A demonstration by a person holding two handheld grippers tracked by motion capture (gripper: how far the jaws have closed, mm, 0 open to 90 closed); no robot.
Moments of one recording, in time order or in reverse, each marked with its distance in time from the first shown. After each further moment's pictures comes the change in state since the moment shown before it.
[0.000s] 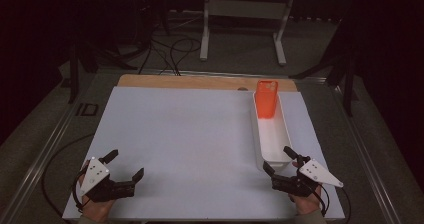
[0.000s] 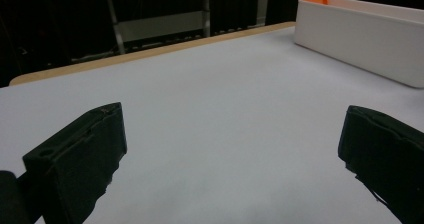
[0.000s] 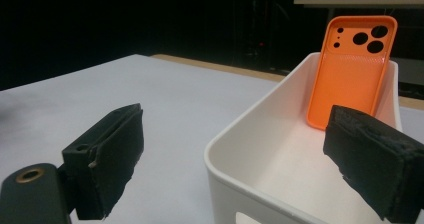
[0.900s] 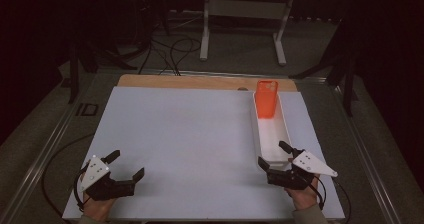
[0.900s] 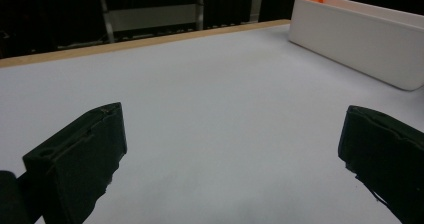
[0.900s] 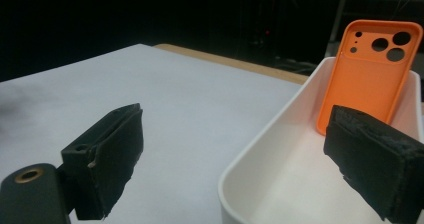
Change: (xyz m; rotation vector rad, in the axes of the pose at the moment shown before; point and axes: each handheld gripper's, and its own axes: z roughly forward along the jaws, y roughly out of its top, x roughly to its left) left arm 0.005 -0.003 0.005 0.014 -0.041 -0.056; right arm 0.007 0.020 0.013 0.053 0.016 -0.033
